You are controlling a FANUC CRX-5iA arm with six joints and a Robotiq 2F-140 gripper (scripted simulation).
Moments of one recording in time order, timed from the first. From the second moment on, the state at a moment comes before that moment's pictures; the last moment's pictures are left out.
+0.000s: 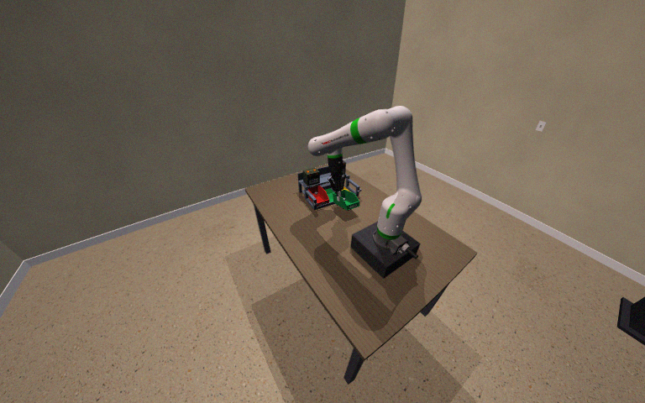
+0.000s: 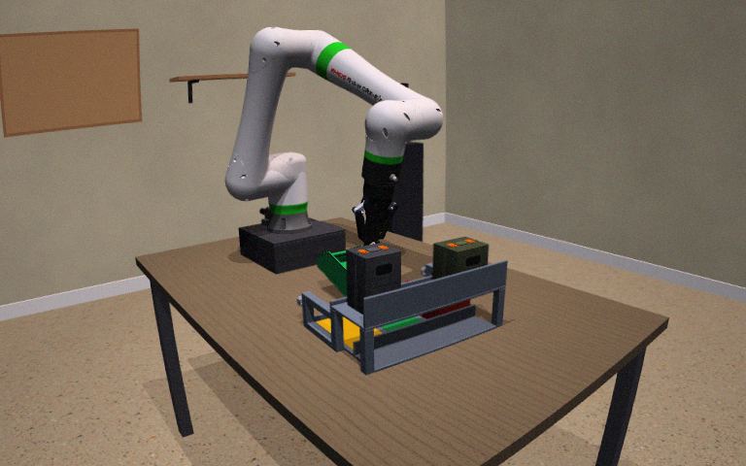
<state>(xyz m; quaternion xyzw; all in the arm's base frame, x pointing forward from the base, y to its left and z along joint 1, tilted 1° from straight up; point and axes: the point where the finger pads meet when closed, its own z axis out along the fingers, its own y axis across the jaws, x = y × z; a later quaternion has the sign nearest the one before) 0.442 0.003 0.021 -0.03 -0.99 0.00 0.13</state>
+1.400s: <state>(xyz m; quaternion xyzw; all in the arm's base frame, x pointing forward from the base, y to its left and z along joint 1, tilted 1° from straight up) 0.449 0.003 0.021 -0.03 -0.99 0.00 0.13</state>
